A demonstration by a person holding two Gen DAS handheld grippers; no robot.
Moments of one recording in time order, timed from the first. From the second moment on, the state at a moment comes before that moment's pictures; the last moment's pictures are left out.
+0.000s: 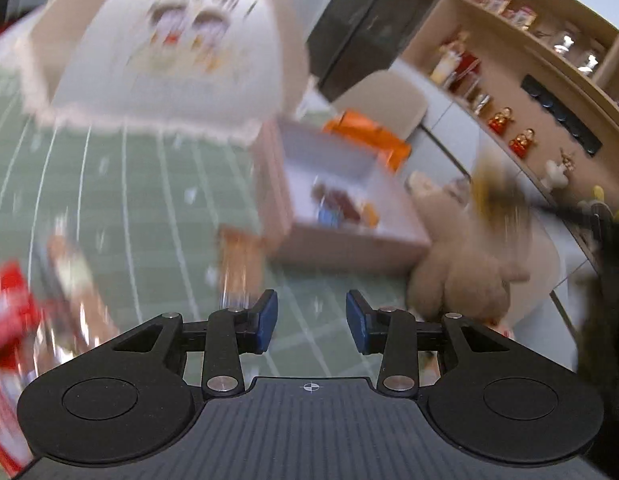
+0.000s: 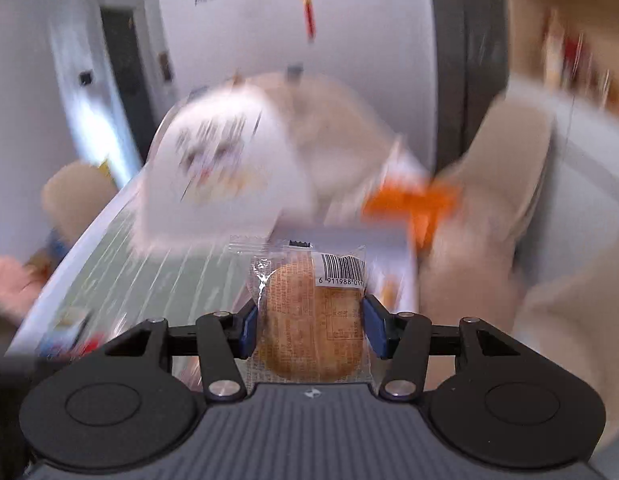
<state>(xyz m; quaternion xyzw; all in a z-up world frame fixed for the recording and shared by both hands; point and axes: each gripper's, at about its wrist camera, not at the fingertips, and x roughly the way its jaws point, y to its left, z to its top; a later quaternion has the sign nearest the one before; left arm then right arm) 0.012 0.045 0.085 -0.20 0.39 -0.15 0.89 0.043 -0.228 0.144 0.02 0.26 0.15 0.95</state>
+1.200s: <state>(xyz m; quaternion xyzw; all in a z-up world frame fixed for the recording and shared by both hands) -0.065 0.203 0.031 -0.25 0.42 0.15 0.86 0.094 -0.060 -0.001 -0.05 0.43 0.15 0.89</state>
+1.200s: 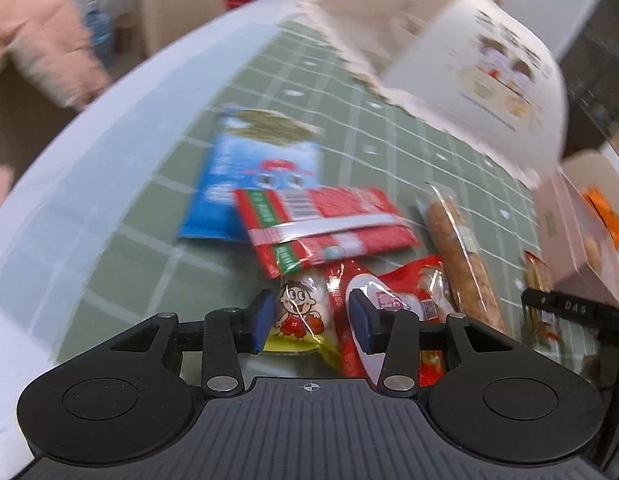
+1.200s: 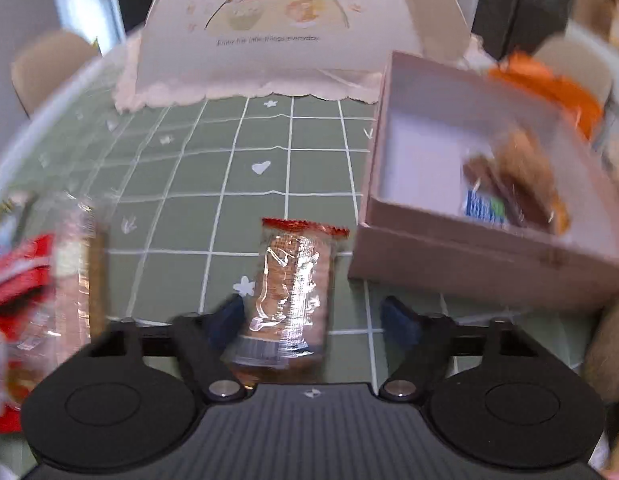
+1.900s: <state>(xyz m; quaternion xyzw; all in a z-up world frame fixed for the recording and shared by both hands) -0.036 0.175 0.069 -0.16 0.41 -0.03 0.90 0.000 -0.122 -0.001 -0.09 0.45 0.19 0.87</state>
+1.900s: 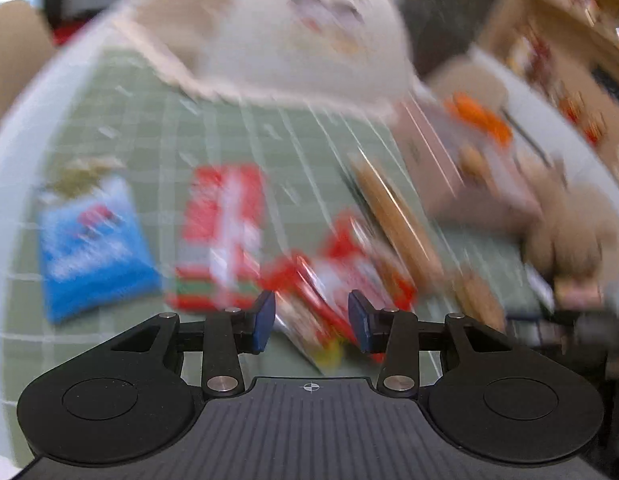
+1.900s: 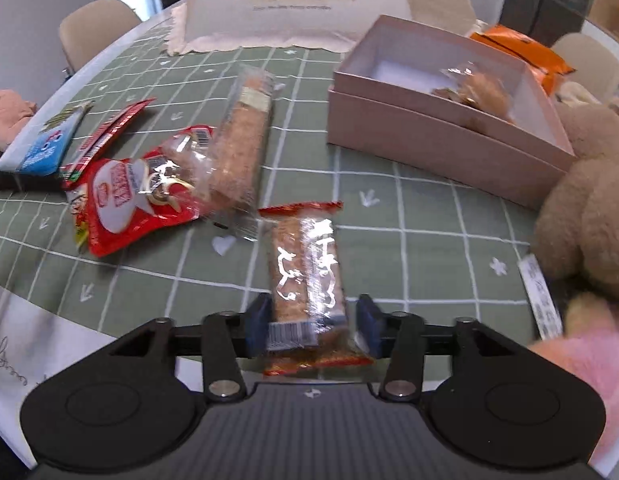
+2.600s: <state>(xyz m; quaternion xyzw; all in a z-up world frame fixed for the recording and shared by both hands) 0.011 0.225 0.066 -0.14 0.35 0.11 0.92 -0.006 -0.124 0.005 -0.08 0.45 0.19 0.87</state>
